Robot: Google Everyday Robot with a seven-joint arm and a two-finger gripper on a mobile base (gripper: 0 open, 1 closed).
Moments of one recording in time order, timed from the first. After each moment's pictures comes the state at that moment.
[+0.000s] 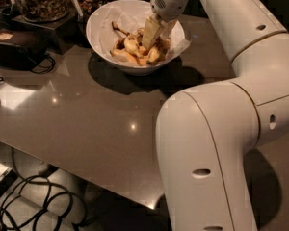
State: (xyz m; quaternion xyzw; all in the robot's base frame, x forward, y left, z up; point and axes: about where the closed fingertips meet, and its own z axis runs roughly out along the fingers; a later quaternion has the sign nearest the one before) arm 0.725 -0.056 0.918 -0.40 0.90 0.08 0.14
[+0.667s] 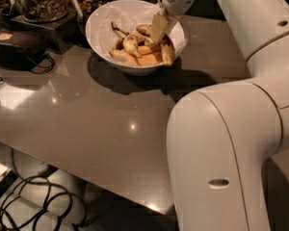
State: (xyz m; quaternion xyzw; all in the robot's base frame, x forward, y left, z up) arm 0.714 -0.066 0.939 -0.42 0.89 0.08 0.17
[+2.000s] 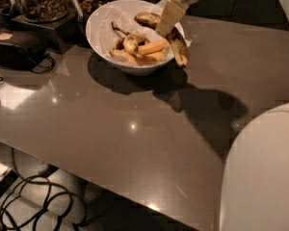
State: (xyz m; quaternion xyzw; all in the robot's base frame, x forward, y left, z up) arm 0.649 -0.075 1.001 -0.53 0.82 0.09 0.23
